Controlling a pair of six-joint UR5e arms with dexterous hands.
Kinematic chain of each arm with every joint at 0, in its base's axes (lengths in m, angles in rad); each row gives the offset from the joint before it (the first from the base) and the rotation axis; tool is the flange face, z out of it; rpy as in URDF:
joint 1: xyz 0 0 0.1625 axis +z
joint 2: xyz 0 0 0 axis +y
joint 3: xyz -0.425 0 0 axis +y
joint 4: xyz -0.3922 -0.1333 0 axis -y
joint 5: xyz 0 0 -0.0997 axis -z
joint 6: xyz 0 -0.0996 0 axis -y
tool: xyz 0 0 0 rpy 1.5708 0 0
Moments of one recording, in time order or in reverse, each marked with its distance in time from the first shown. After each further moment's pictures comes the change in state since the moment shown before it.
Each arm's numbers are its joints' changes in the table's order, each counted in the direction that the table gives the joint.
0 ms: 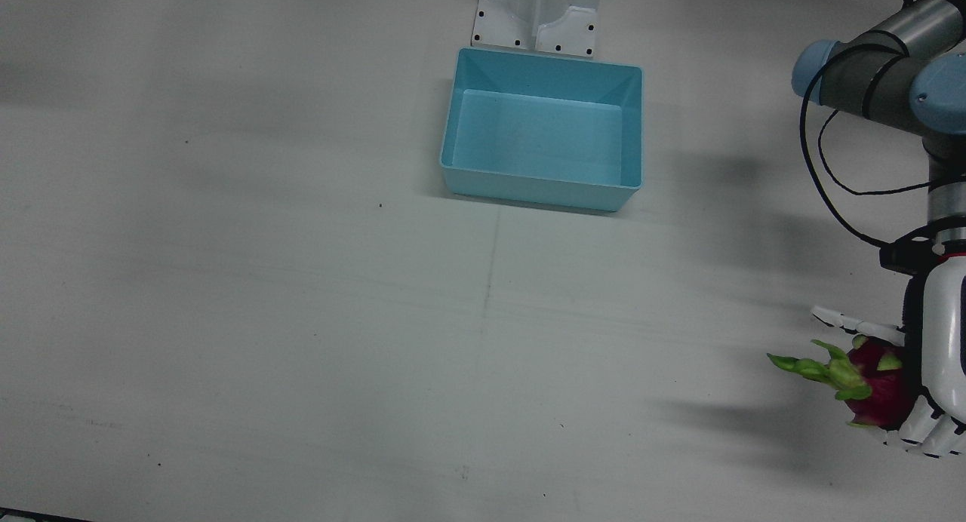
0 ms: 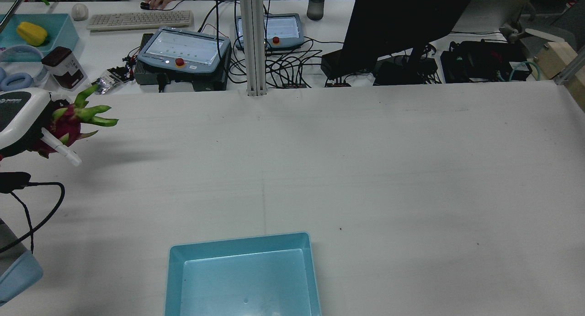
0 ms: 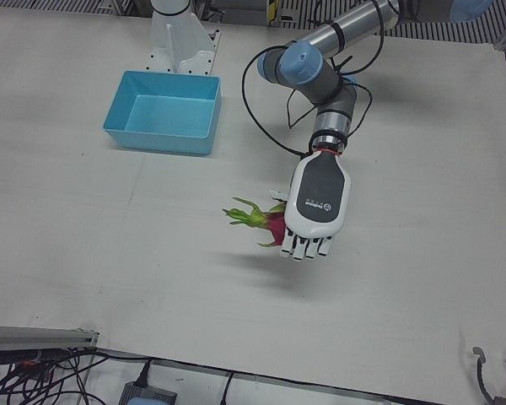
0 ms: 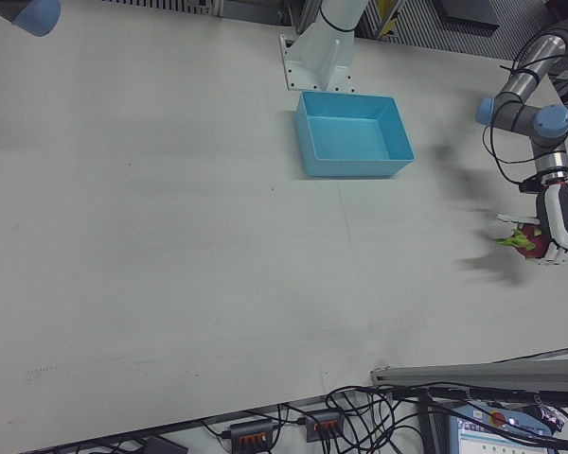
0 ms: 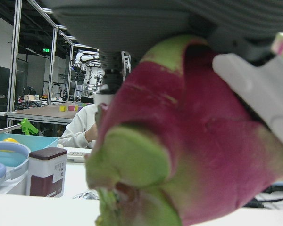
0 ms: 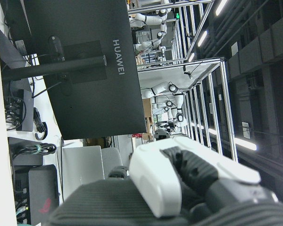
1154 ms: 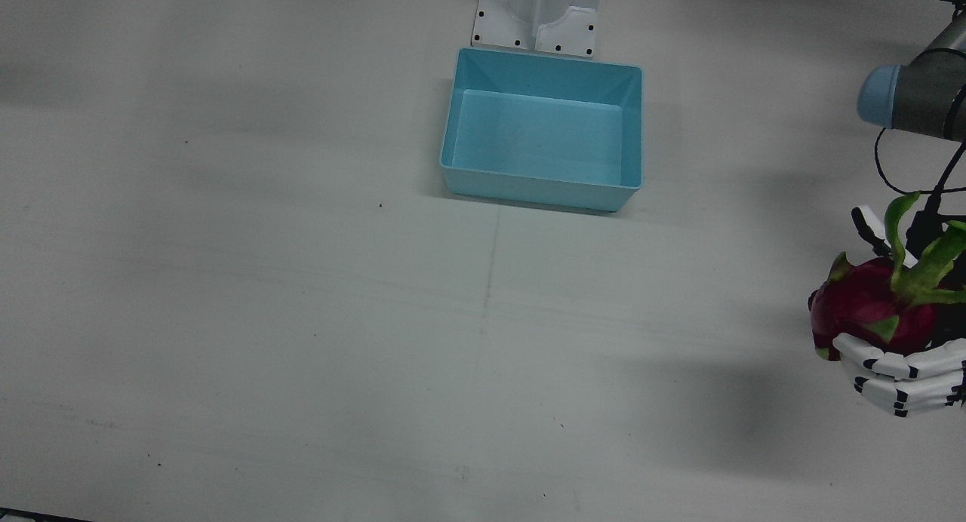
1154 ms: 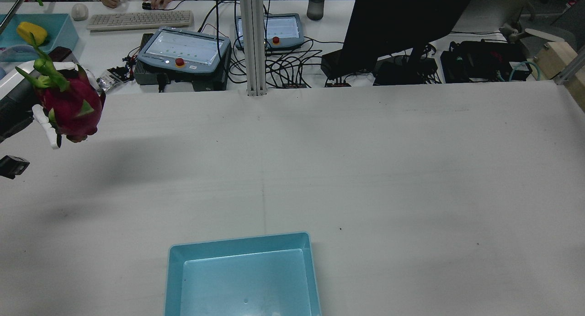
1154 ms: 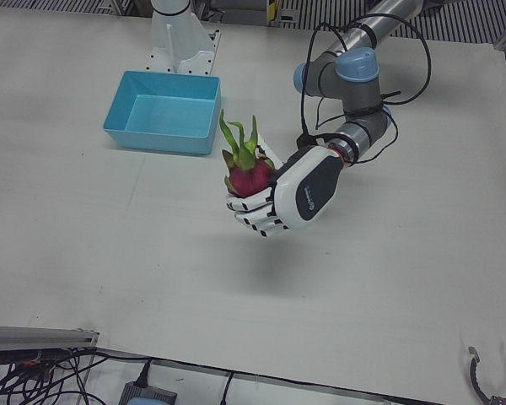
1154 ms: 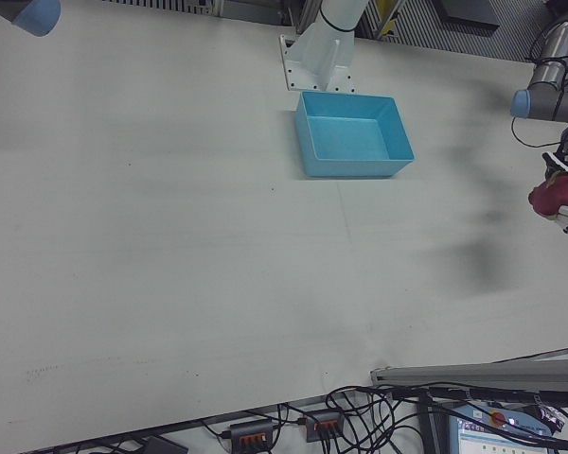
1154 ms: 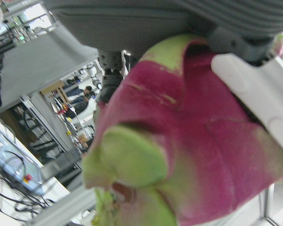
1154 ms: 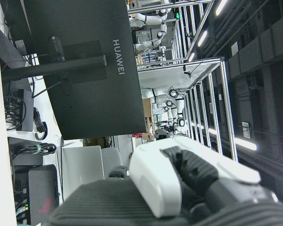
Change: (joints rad) left arm -0.110 -0.117 -0.046 -0.767 0.345 -0.698; right arm 0.000 0.000 0.000 0.000 0.000 0.000
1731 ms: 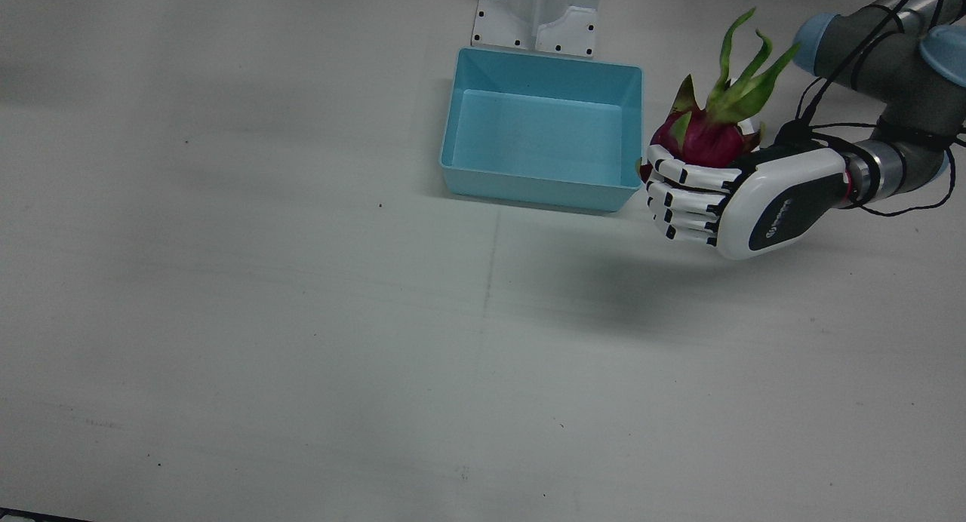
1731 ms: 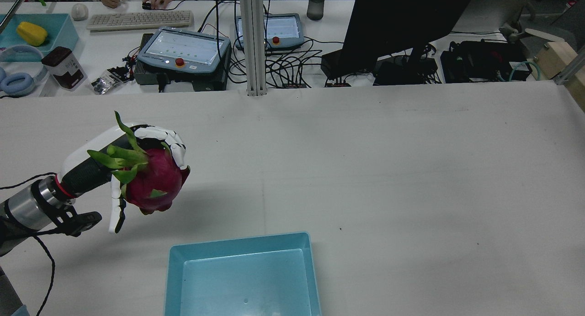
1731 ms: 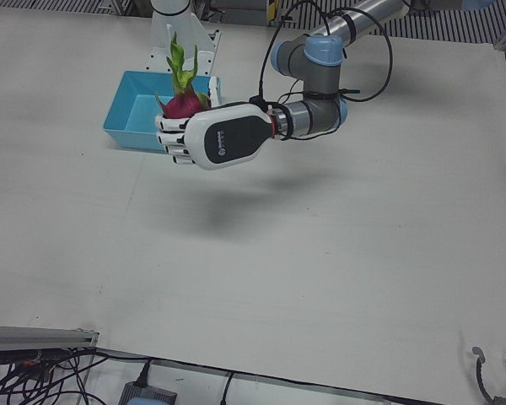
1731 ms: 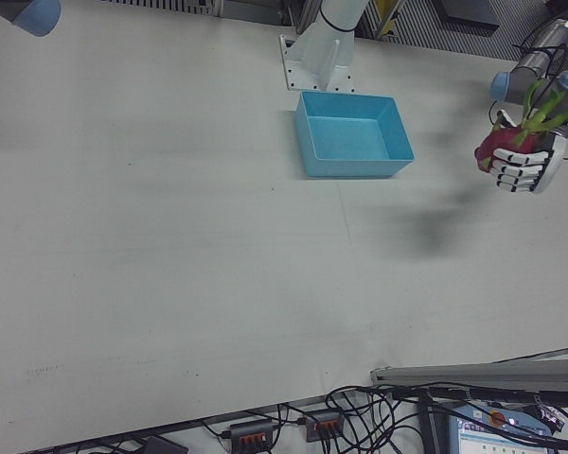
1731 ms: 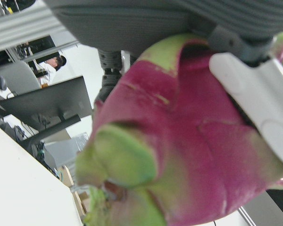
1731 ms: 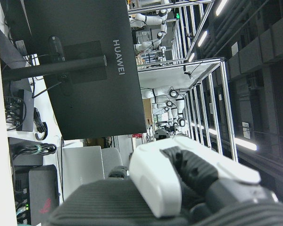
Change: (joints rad) left arm 0.253 0.014 0.117 -0.153 0.149 -0.025; right arm -0.001 0.000 0.000 0.000 0.000 0.000
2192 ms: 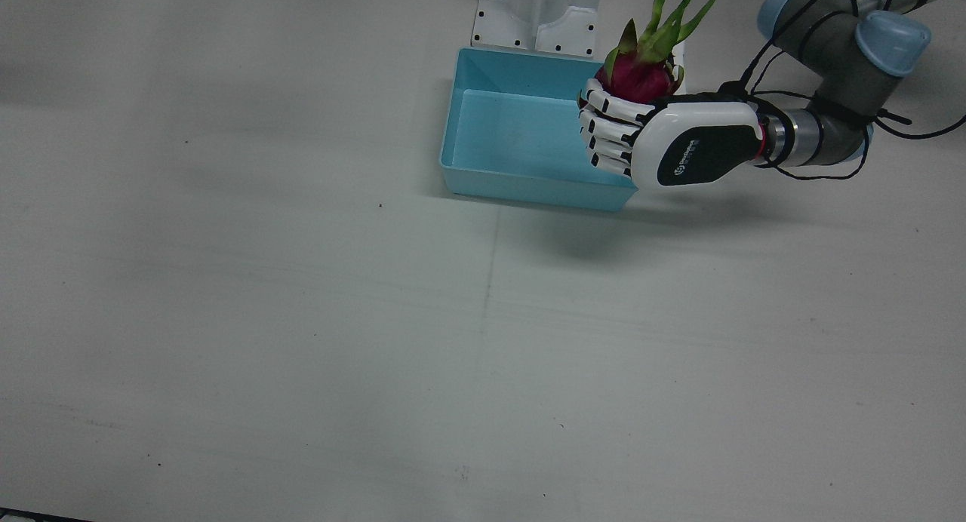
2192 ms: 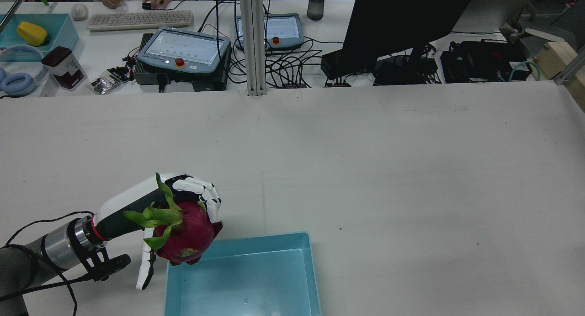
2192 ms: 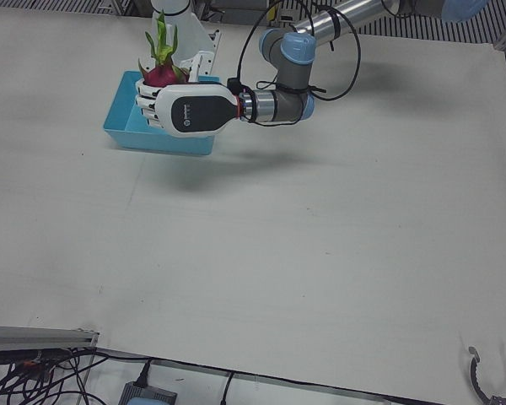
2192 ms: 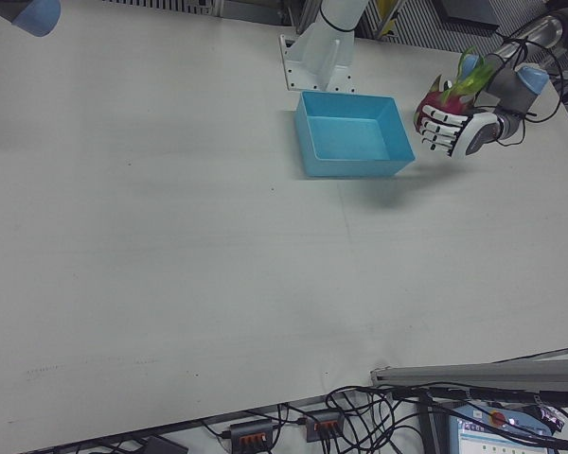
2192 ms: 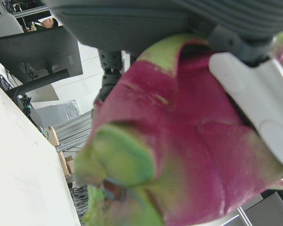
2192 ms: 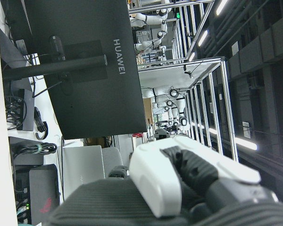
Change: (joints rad) left arm 0.162 -0.004 0.020 -0.042 0.013 0.054; right arm 0.000 0.000 0.001 0.000 0.000 0.000
